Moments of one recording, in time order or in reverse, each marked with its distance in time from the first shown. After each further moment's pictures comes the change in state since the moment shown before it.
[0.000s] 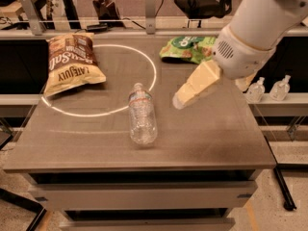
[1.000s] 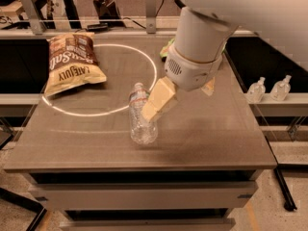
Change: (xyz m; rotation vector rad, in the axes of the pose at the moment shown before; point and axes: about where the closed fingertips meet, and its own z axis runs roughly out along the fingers) arm -0.020 0.058 0.041 0.060 0.086 -0.133
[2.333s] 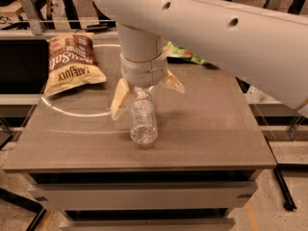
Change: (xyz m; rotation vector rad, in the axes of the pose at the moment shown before) arm -0.066 0.024 0.040 0.159 0.128 0.160
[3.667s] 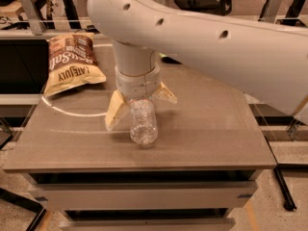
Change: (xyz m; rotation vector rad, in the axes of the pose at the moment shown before) arm -0.001 0.024 0.025 -0.034 0.001 -0.028
